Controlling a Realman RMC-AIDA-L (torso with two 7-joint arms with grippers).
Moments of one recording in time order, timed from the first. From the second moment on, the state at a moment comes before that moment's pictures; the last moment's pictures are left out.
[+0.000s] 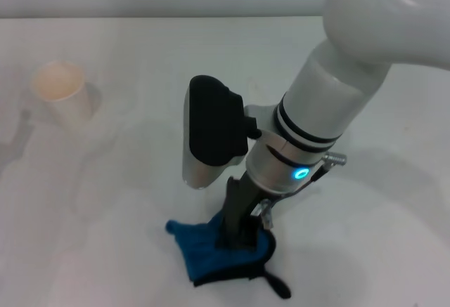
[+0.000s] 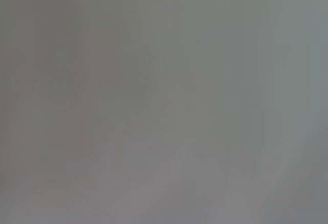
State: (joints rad) left arm -0.29 -2.08 0.66 0.03 0.78 1.47 -0.75; right arm 0.97 2.03 -2.13 -0.94 -2.00 -1.23 2.33
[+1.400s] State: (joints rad) left arm -0.29 -2.08 0.66 0.03 0.78 1.47 -0.75; right arm 0.95 2.02 -2.04 -0.66 -2.16 -0.69 2.27
